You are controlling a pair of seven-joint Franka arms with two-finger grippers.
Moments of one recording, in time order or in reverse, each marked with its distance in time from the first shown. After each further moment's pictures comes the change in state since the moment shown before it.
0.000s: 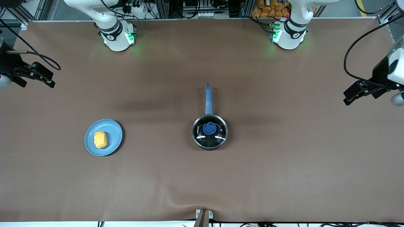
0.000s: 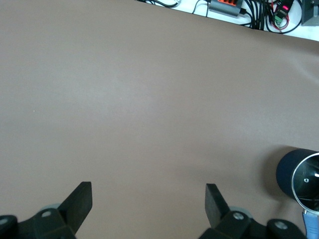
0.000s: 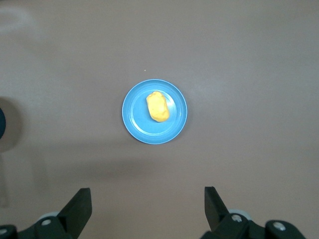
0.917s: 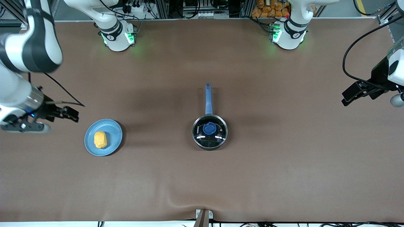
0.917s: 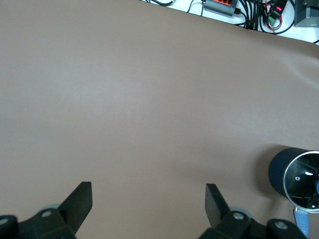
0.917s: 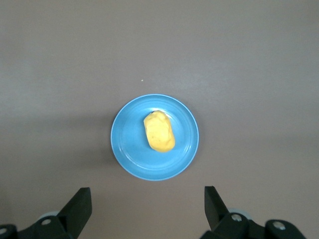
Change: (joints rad) left arm 0.009 0.002 0.004 0.004 -0.037 0.001 0.010; right arm 0.001 0.297 0.002 -0.044 0.000 0.286 0.000
